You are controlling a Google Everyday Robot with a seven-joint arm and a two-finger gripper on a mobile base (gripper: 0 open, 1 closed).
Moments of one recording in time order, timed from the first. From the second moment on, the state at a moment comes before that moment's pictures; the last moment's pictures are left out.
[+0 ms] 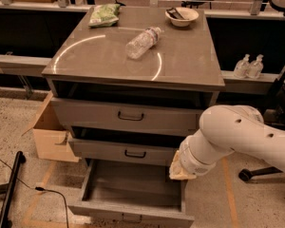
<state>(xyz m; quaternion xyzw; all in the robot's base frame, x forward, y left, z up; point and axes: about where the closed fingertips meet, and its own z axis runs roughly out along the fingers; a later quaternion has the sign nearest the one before) 0.427 -0.106 0.656 -0.71 0.69 0.08 0.15</state>
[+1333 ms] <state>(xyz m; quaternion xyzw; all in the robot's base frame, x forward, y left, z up) 0.396 -0.052 0.416 -0.63 0.73 0.18 0.21</state>
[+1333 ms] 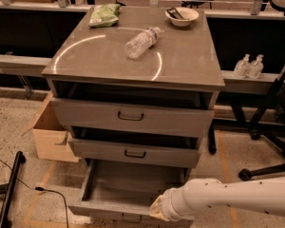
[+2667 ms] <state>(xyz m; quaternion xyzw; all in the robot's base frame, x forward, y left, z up) 0.434 -0.083 0.286 -0.53 0.78 0.15 0.28</state>
